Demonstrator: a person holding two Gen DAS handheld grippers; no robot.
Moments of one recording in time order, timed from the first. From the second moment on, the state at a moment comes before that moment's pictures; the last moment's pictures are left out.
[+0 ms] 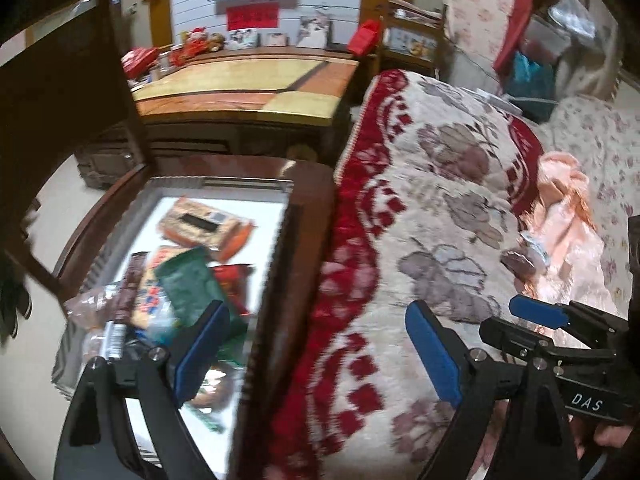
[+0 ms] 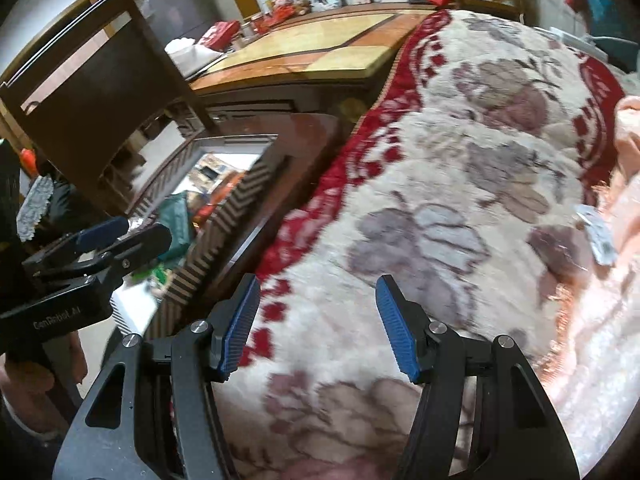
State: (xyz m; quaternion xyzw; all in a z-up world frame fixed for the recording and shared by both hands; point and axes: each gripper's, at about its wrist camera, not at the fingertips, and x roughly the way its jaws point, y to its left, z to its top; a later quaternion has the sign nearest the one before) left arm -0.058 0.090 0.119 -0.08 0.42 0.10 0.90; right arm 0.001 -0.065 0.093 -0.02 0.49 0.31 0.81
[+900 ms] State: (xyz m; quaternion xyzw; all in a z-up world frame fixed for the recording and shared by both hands) left arm -0.004 0.006 0.071 -0.05 0.48 0.02 0.87; right arm 0.049 -0.247 0.069 0.07 0.50 0.15 0.85
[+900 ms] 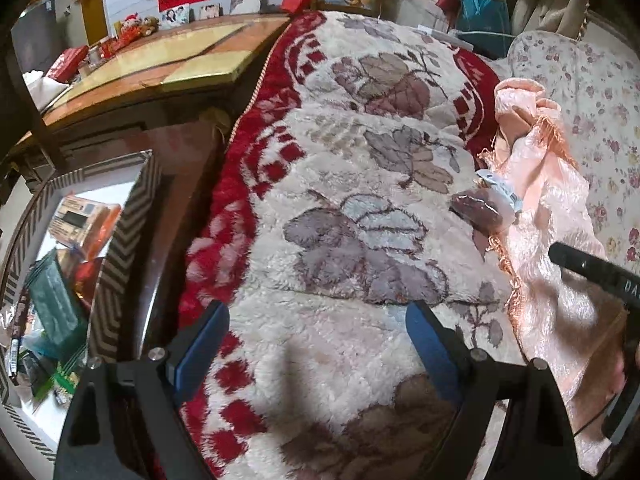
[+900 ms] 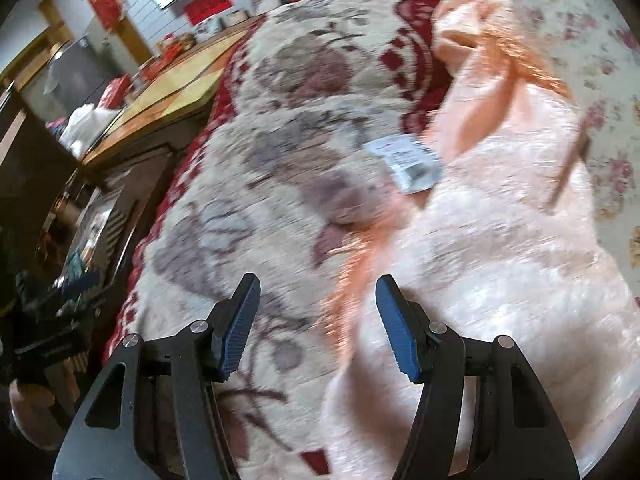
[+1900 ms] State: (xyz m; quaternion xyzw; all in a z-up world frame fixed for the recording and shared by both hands) left arm 0.138 -0.119 0.036 -0.21 0.56 -0.02 0.80; right arm 0.116 -0.316 0.085 0.12 0.49 0.12 0.86
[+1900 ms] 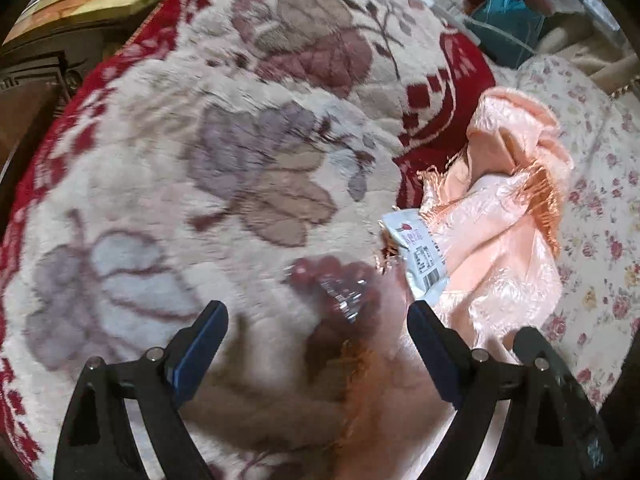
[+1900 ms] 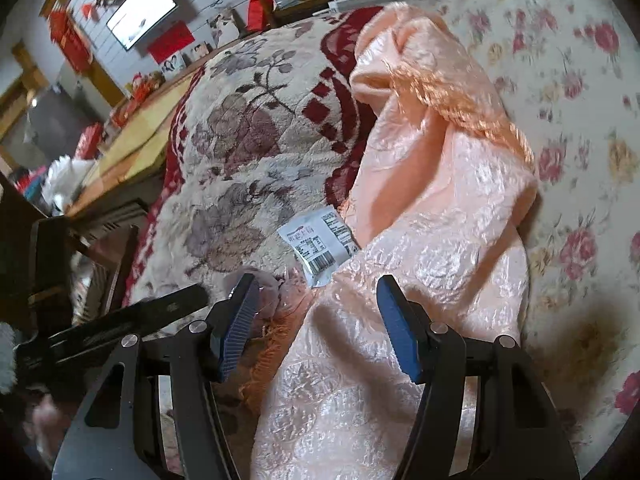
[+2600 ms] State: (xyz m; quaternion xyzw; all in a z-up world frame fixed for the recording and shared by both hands) left arm 0.126 -0.092 0.020 -0.13 0.58 -0.12 0.80; right arm 0.195 -0.255 0.041 -0.06 0.53 0.20 0.82
